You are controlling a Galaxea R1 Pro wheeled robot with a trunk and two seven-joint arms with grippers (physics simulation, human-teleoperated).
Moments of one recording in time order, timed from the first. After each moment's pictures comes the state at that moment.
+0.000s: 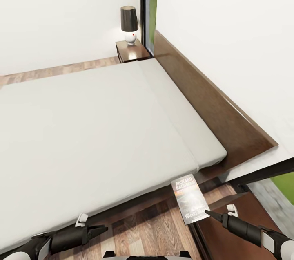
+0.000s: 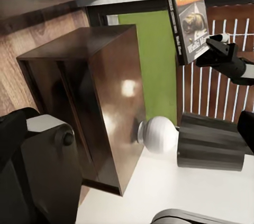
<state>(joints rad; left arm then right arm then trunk) -0.58 0.23 0.41 -0.14 -0.21 0.12 -1.42 -0.70 -0.36 0.38 0.08 -0.76 0.11 1.32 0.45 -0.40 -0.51</state>
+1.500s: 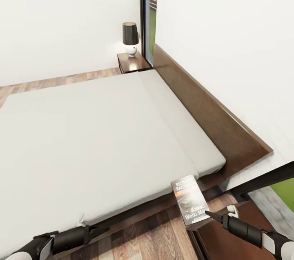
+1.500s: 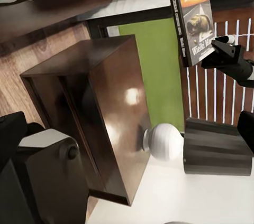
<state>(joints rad) -0.58 0.22 0.41 -0.14 -0.21 0.12 -1.39 -0.69 -0.36 0.38 0.08 -0.76 0.10 1.31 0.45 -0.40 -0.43</state>
